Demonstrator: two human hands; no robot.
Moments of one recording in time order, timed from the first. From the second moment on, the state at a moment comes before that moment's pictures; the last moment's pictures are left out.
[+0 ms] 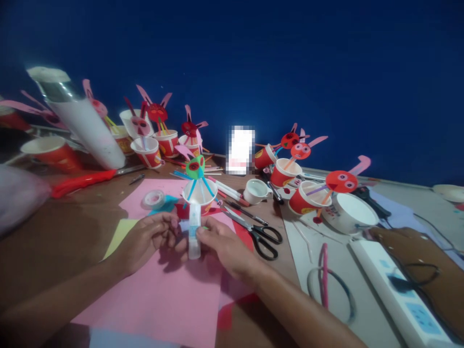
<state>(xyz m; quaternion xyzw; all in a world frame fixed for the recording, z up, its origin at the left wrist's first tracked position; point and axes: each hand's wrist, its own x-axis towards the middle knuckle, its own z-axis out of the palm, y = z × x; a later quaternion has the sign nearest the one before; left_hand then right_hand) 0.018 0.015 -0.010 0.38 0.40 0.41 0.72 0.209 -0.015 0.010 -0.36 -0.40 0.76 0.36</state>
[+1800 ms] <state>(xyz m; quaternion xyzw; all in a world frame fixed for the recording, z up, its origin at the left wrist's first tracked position) 0.016 0.012 -0.004 0.36 0.32 0.38 0.79 0.208 -0.012 -0.002 -0.47 -0.57 0.45 0.50</state>
